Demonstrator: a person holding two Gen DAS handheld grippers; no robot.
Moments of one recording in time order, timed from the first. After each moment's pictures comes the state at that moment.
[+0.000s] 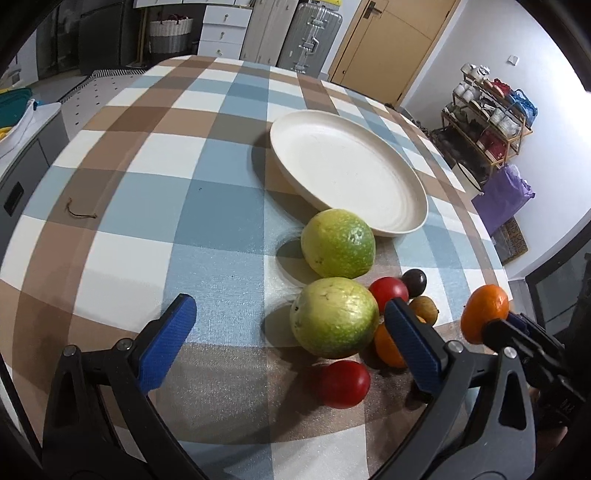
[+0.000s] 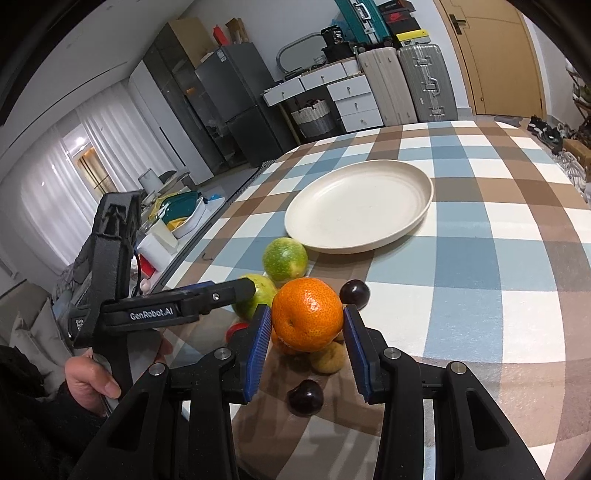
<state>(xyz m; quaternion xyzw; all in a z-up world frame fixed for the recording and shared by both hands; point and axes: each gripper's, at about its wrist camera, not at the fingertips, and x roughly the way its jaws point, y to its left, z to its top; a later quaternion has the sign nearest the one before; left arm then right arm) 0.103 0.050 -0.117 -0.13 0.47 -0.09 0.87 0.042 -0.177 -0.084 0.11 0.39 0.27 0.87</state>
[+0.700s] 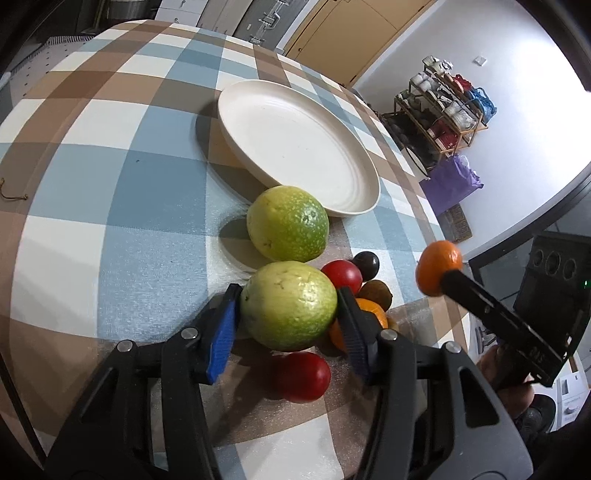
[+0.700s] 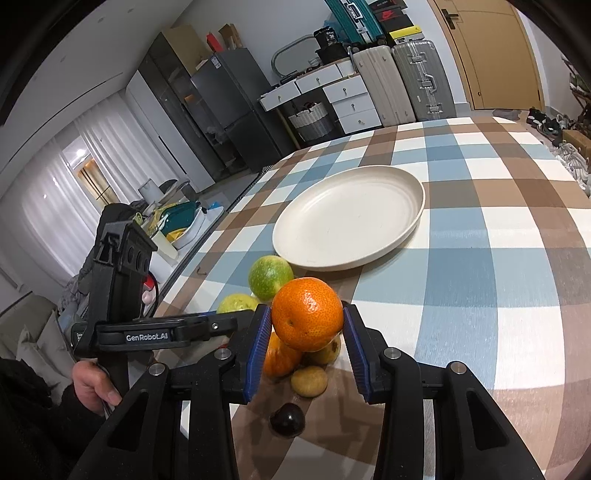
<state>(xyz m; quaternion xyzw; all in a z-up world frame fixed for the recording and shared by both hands) 0.116 0.048 -0.130 -0.19 0.50 -0.20 0.82 0.064 -0.188 -0.084 0.13 0.38 0.28 0.87</state>
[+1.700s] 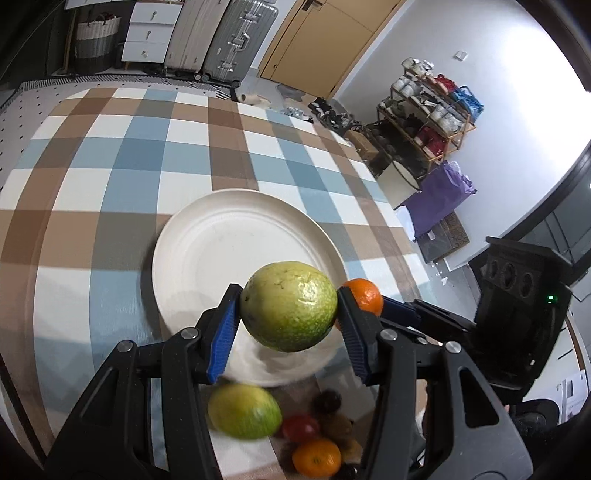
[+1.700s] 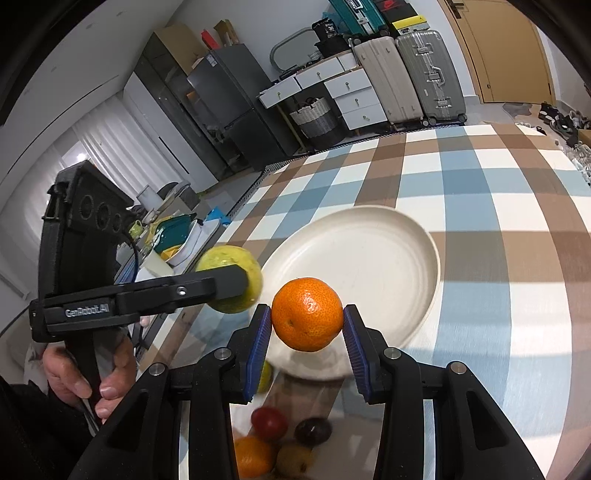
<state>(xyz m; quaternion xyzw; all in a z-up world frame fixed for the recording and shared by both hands) 0.237 0.011 -0.048 -0.16 0.46 -0.23 0.84 0.178 -0.183 -0.073 0.14 0.40 0.29 0.86</state>
